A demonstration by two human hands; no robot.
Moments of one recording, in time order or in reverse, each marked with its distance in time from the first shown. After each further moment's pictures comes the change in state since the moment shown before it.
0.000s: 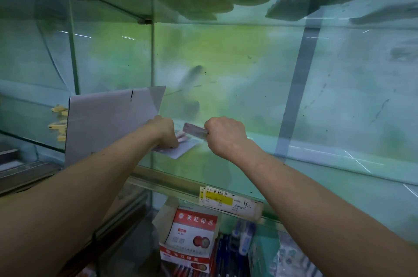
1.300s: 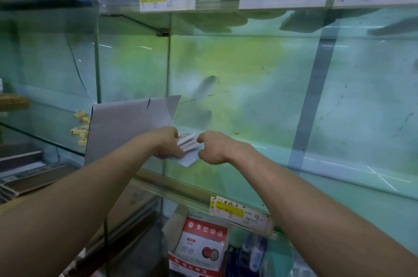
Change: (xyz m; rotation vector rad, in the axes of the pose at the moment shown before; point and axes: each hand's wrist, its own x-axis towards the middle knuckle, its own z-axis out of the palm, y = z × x) left_hand -0.008 -0.024 -0.006 -0.215 -0.115 -0.011; right_hand 0.018 -0.023 0.003 0.271 -0.376 -0.038
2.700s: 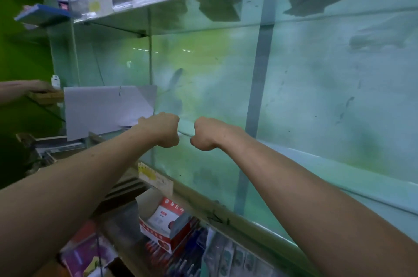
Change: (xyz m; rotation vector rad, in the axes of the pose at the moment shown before) left_hand -0.058 0.143 0.041 0.361 0.263 -0.219; right_hand -0.067 0.110 -0.034 -0.066 0.026 -0.228
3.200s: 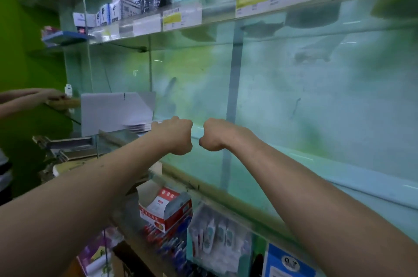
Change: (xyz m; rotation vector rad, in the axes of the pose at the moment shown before) left_hand -0.107 0.071 -0.040 0.043 0.047 0.024; right_hand -0.105 0.025 -0.031 -0.026 0.016 0.064
